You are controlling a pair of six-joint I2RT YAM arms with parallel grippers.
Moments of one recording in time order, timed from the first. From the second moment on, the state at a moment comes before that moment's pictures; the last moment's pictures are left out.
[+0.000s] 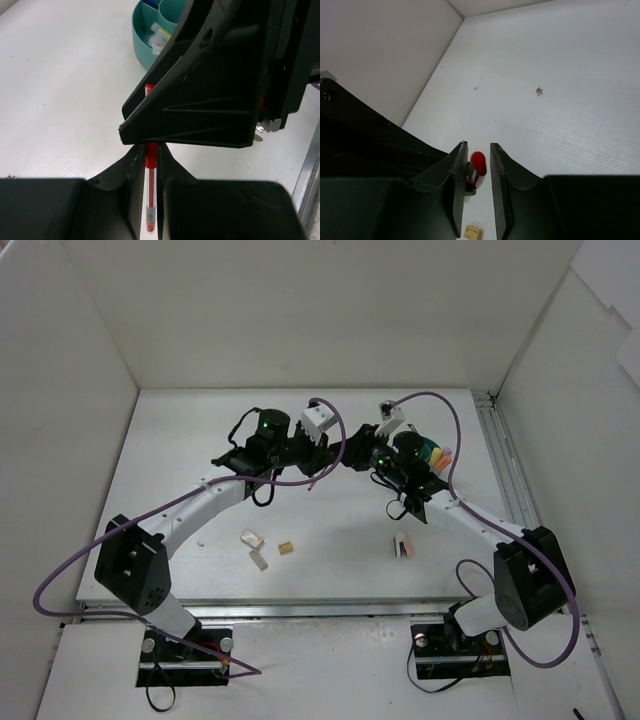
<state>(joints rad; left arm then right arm) -0.60 1.59 1.31 -0.11 0.45 0.06 0.46 1.44 0.86 0.45 -0.28 0.63</state>
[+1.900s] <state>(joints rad) -0.36 1.17 0.84 -0.20 0.18 -0.26 0.06 1.57 1.05 0.31 0.14 0.01</state>
